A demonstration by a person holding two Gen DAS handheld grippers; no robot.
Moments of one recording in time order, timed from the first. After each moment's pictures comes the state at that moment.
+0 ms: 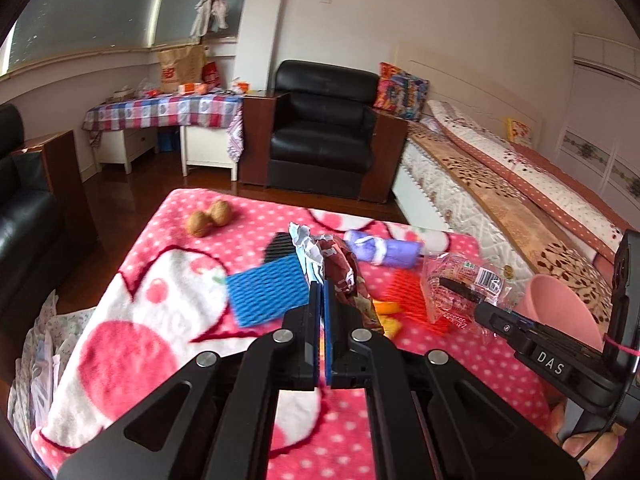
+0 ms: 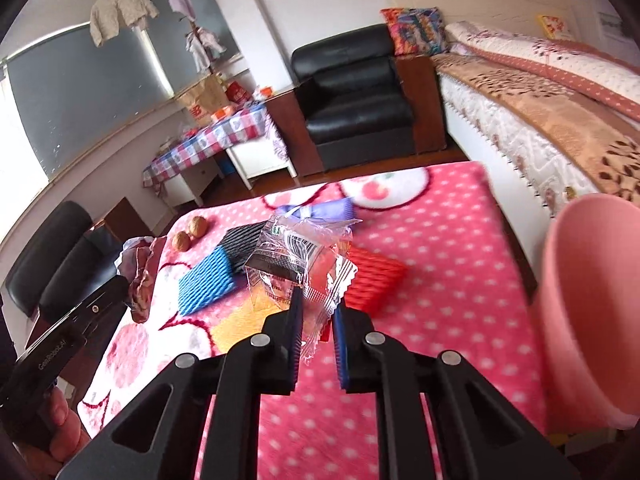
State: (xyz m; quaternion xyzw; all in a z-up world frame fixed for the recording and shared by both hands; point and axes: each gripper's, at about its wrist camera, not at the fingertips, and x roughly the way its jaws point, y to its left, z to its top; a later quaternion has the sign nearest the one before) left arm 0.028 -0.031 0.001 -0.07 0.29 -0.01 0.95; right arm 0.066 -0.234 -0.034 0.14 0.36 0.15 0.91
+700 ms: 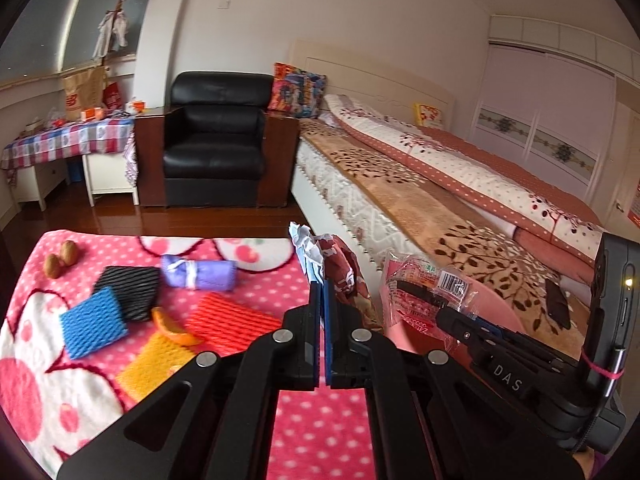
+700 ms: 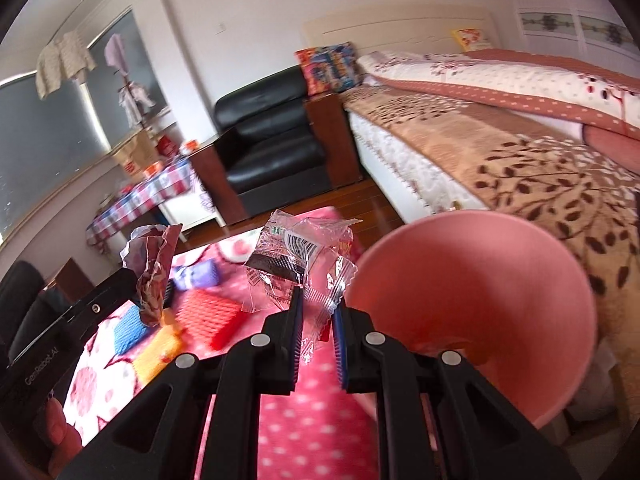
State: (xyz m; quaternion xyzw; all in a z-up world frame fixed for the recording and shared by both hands) left arm 0.054 -0.177 0.013 -0.05 0.27 -0.17 0.94; right arm 0.031 -0.370 -0.015 0.17 0.32 0.01 0.93
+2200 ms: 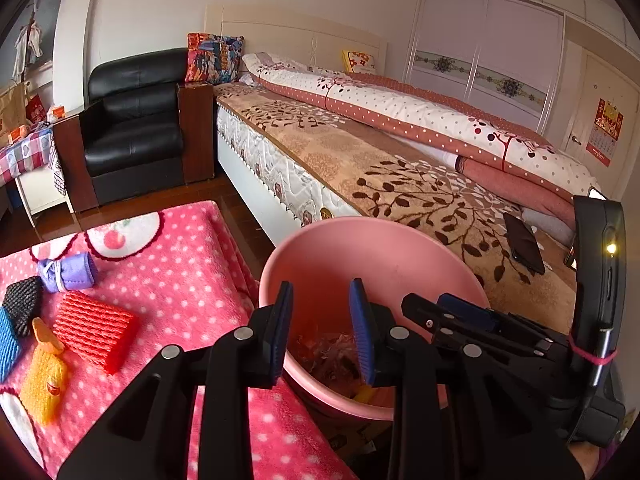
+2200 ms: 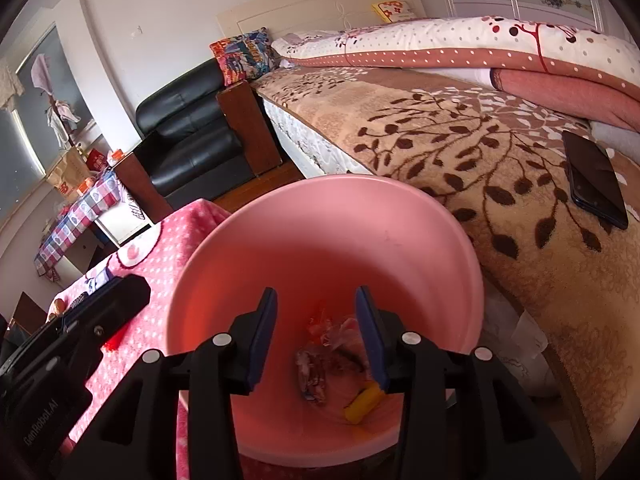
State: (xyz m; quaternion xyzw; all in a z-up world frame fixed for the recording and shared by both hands) left arm 0.068 -0.293 -0.024 0.02 0.32 -0.27 0.91; right arm 0.023 -0.462 -0.062 0.20 0.36 -0.09 0.91
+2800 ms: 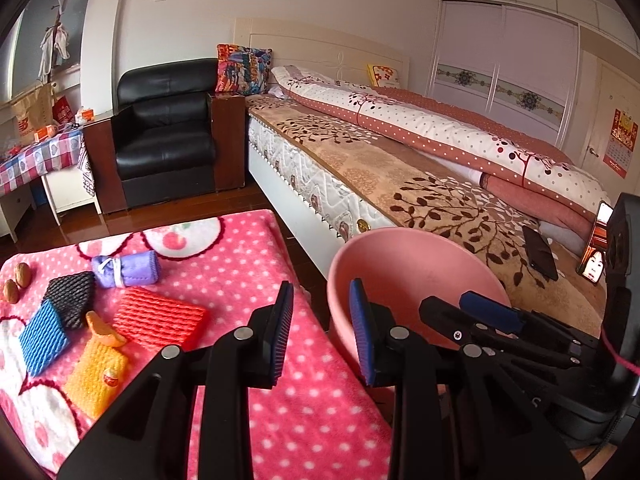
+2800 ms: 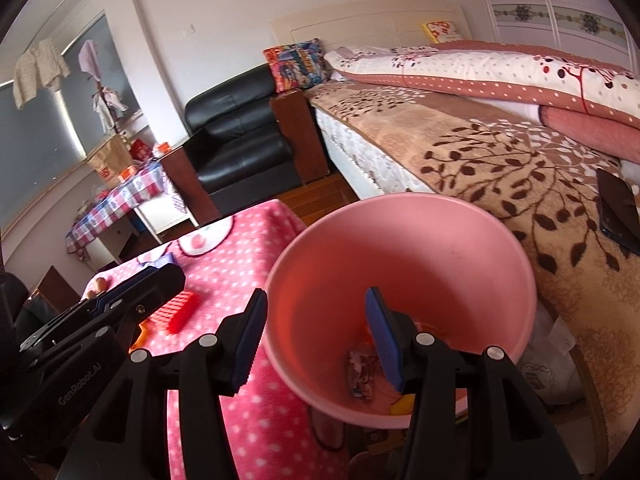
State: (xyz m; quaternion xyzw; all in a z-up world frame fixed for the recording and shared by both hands) left arm 0.057 -0.235 -0.007 0.02 0.31 -0.23 0.92; right arm 0.007 -0.405 -0.027 0.18 0.33 -0.02 0.93
